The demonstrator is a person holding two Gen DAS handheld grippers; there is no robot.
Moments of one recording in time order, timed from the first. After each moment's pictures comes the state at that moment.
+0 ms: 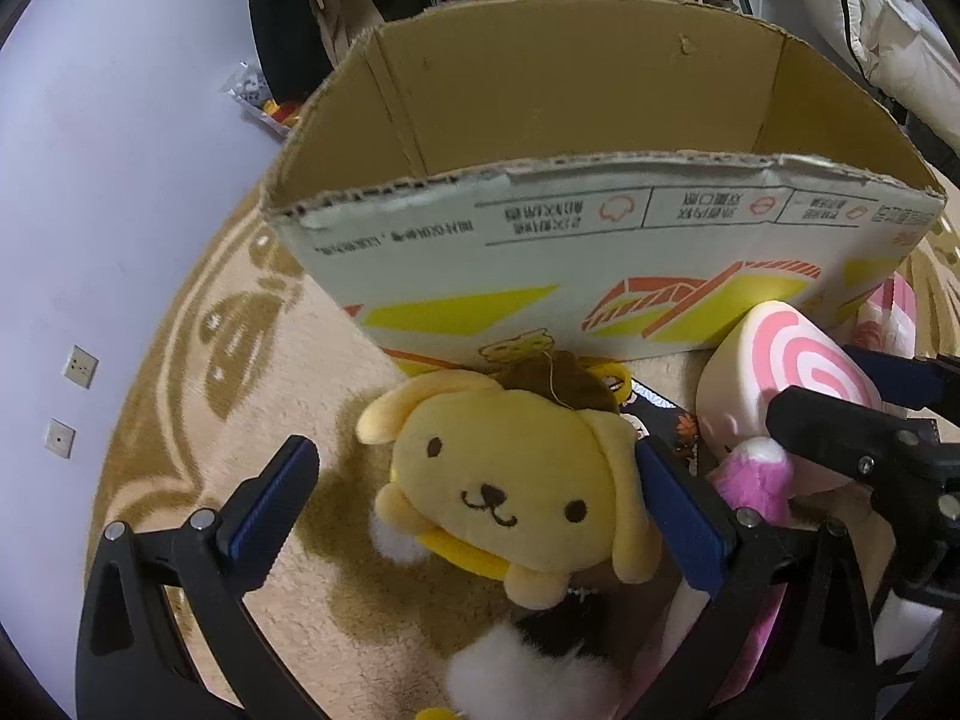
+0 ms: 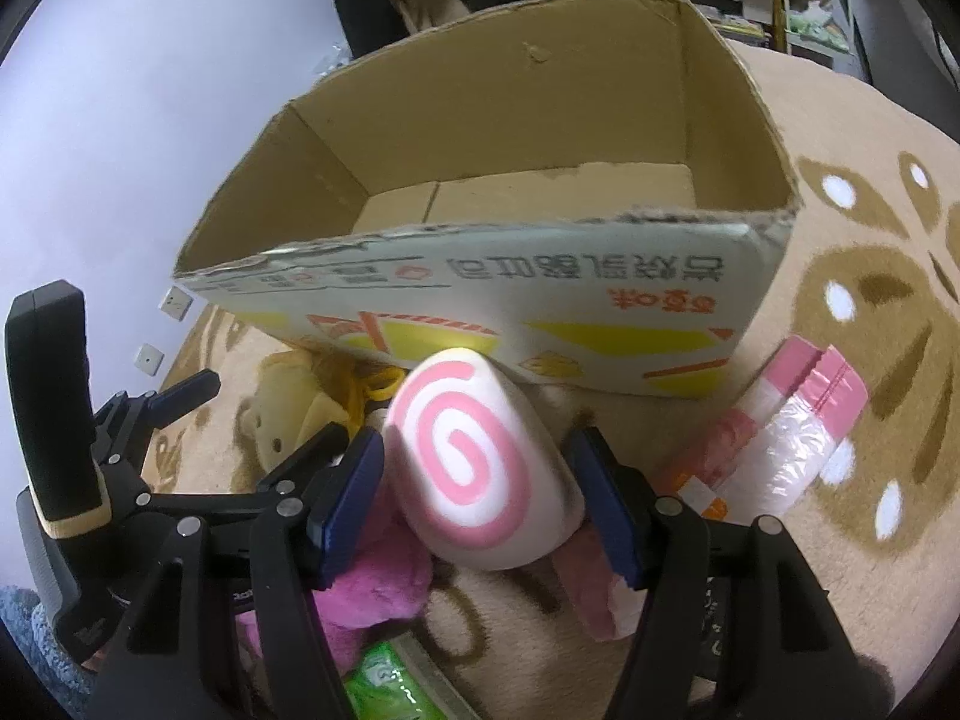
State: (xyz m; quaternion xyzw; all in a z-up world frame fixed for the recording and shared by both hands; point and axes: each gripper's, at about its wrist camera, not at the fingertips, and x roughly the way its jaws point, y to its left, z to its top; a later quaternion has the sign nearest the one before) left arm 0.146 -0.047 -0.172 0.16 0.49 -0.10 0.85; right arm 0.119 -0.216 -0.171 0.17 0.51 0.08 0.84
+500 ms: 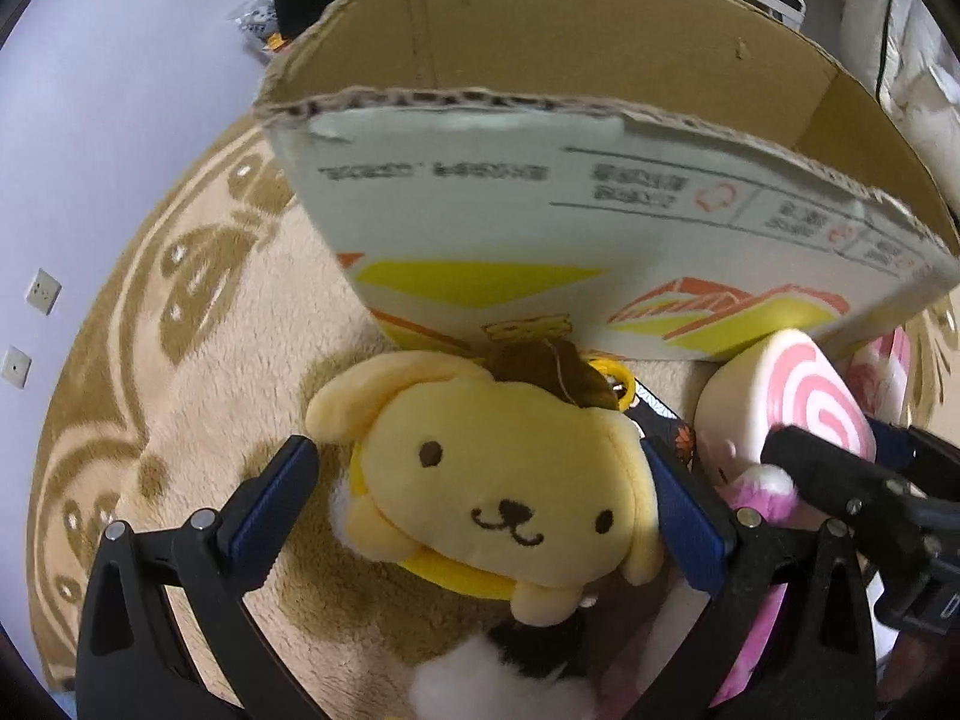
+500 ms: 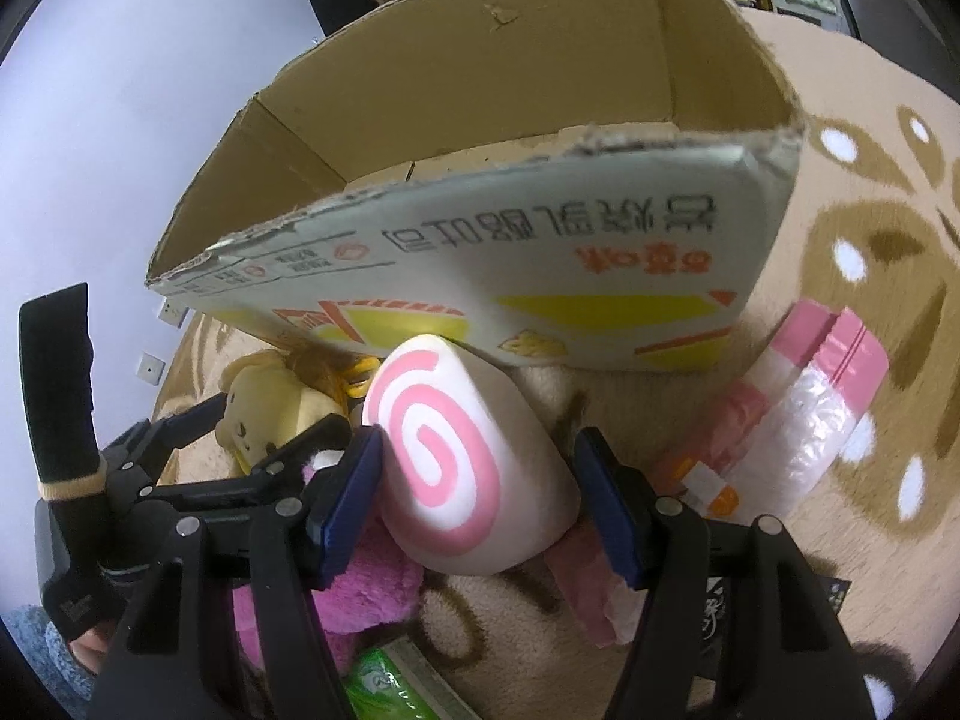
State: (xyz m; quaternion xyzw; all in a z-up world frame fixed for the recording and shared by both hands) left arm 0.190 -0.024 -0.187 0.08 0.54 -0.09 0.83; right arm 0.126 -0.221 -0.186 0.20 0.53 0.08 0.82
